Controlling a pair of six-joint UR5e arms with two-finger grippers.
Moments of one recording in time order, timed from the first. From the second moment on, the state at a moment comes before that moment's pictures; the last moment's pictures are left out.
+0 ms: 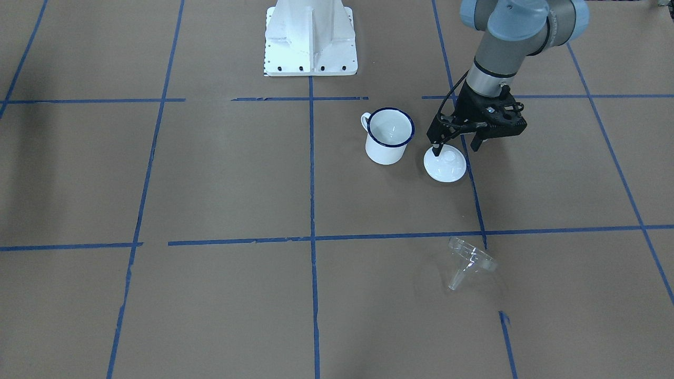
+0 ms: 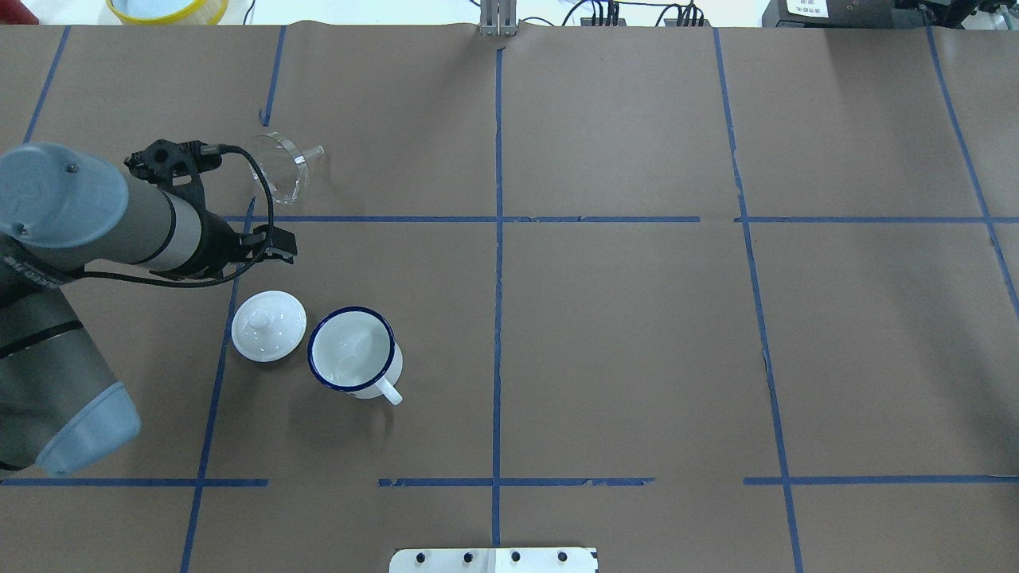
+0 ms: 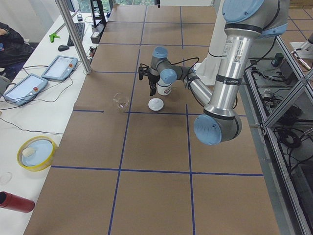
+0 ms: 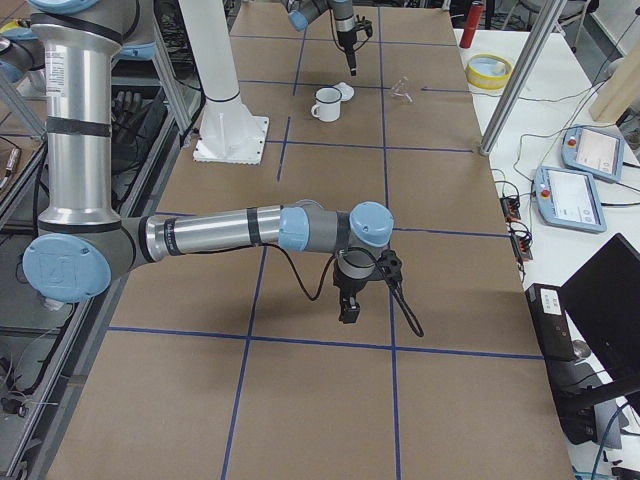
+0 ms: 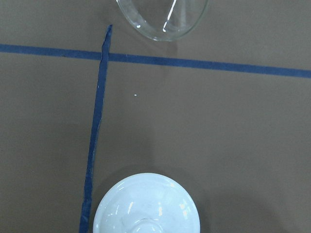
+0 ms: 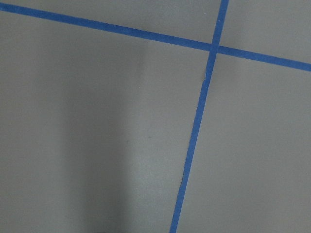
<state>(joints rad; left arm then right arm) -0.71 -1.84 -1.98 -1.76 -1.86 -1.34 1.45 -1.63 1.79 -1.79 2.31 -0.13</state>
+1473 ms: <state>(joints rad) -0.78 -2.04 -1.42 -2.29 -1.49 -1.92 1.45 -1.63 1.79 -1.79 2.31 -0.13</state>
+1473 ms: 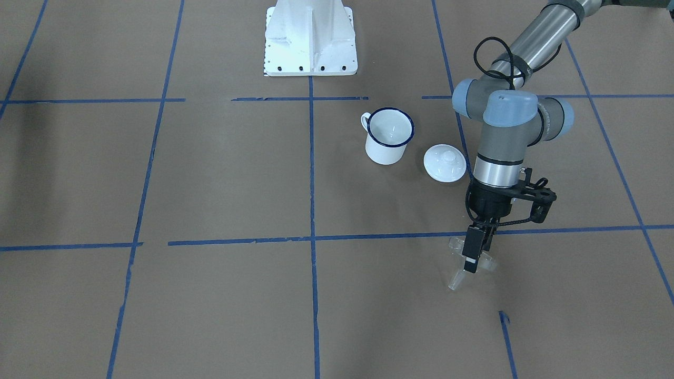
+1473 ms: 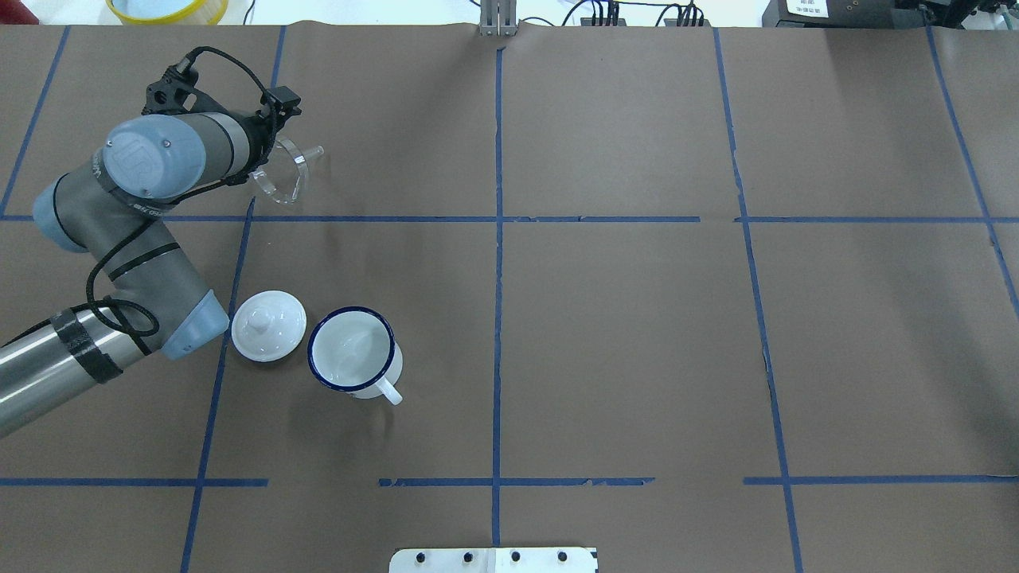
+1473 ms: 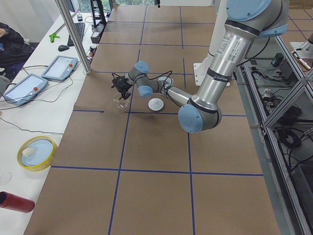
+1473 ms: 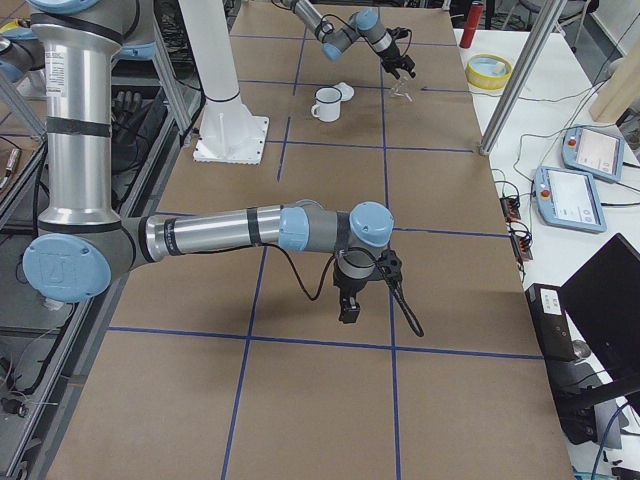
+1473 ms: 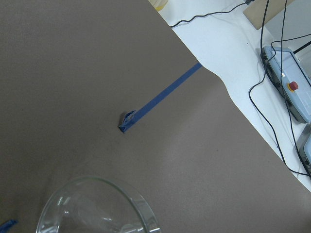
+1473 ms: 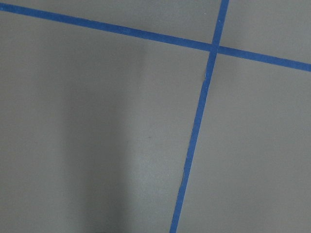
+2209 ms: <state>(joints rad) -0.78 -2.05 -1.41 -2.31 -1.50 -1.92 1.45 -1.63 1.79 -1.79 2.31 -0.13</state>
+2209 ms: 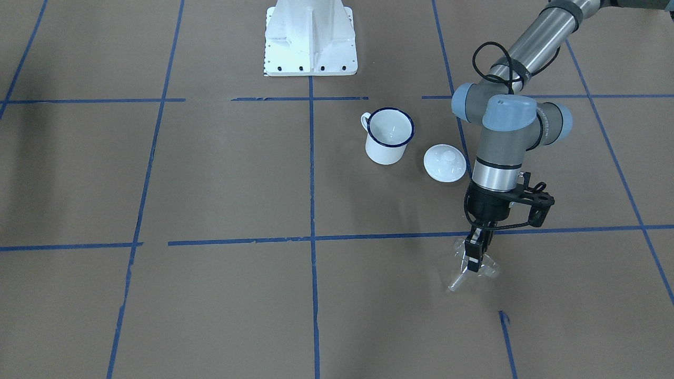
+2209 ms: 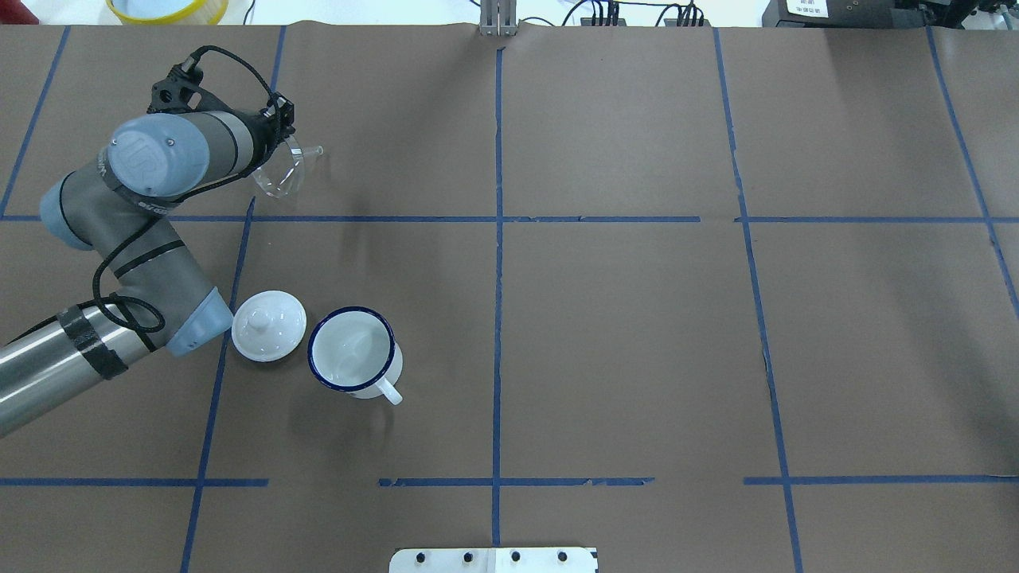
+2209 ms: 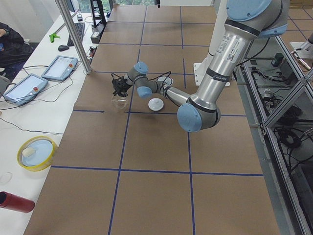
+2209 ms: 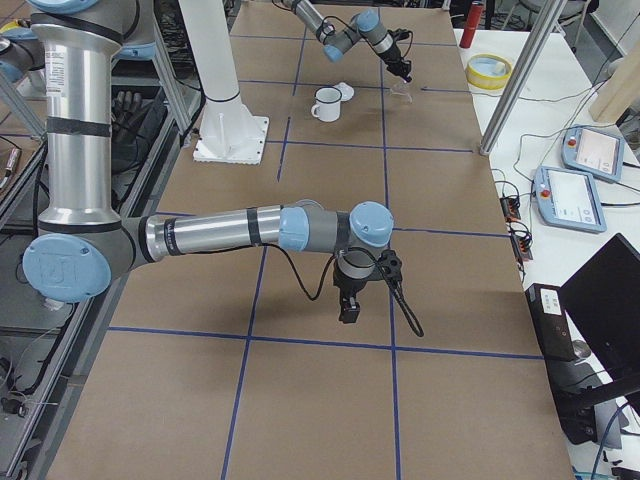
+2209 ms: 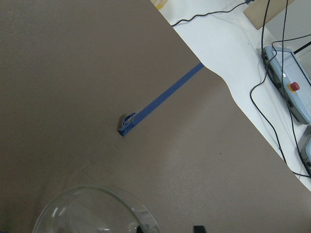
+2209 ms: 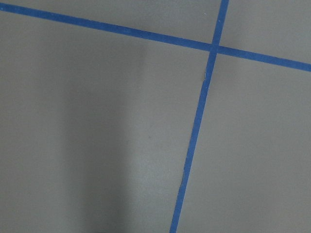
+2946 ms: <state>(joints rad) -1.02 -2.00 -1.73 -2.16 -1.94 -1.84 1.45 -1.63 1.79 -1.79 2.31 -0.13</state>
